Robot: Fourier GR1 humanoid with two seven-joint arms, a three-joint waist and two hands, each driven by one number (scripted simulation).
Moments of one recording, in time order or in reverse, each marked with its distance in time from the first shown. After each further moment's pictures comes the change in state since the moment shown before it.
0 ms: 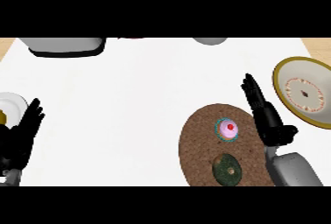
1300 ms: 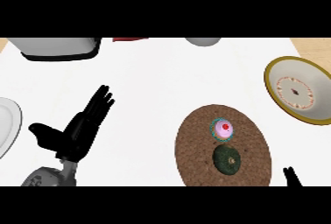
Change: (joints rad) left arm -0.124 -0.247 -0.165 -0.189 0.101 -0.149 -0.004; right arm 0.812 0.041 0.152 -0.415 0.960 -0.674 0.435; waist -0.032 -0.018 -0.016
